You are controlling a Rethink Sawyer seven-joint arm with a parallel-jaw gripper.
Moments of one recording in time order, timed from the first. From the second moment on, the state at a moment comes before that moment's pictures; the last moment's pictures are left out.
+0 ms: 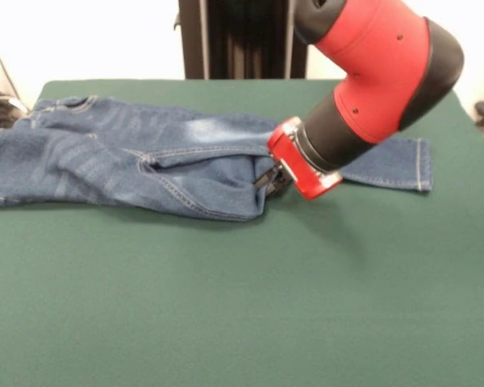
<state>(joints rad) 0.40 0.11 -0.81 1.15 0.39 0.75 2.43</state>
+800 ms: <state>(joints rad) 0.17 -0.27 -0.56 1.28 0.61 0.78 2.43</state>
